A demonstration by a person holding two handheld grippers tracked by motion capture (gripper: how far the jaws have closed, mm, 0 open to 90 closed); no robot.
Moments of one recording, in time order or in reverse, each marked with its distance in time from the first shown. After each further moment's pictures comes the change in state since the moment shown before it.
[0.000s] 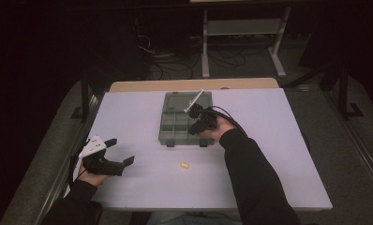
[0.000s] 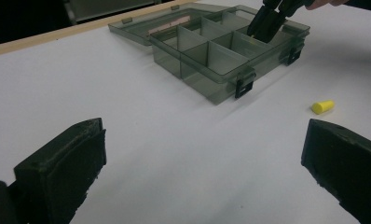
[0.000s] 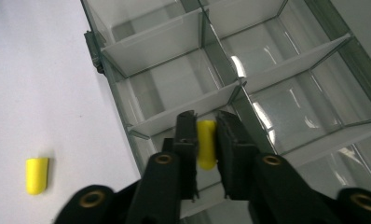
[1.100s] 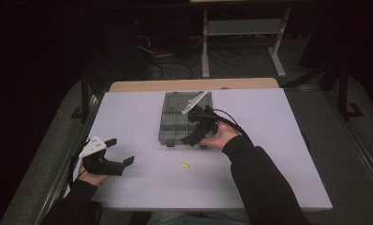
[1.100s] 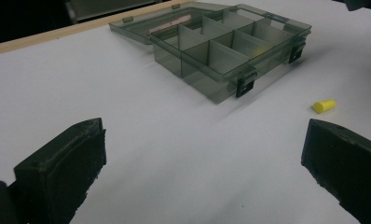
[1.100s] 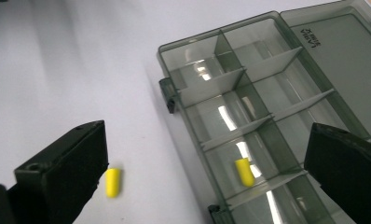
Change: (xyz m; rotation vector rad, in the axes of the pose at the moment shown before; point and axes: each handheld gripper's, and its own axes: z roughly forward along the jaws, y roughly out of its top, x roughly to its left) left arm 0.000 0.000 0.000 0.003 0.003 -0.001; right arm 0.054 0.001 -0.047 -0.154 -0.065 -0.053
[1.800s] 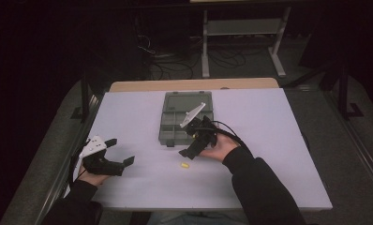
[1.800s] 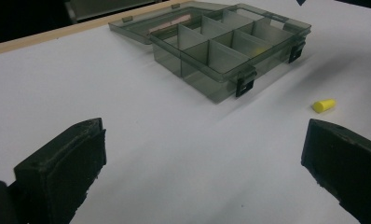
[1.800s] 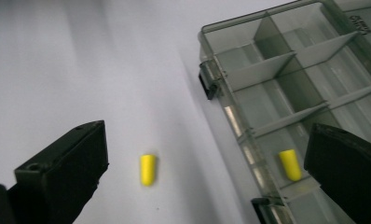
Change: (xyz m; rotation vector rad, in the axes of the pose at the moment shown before) left arm 0.000 0.000 0.000 0.001 0.000 0.001; right arm 0.028 -0.016 0.009 -0.001 0.041 -0.028
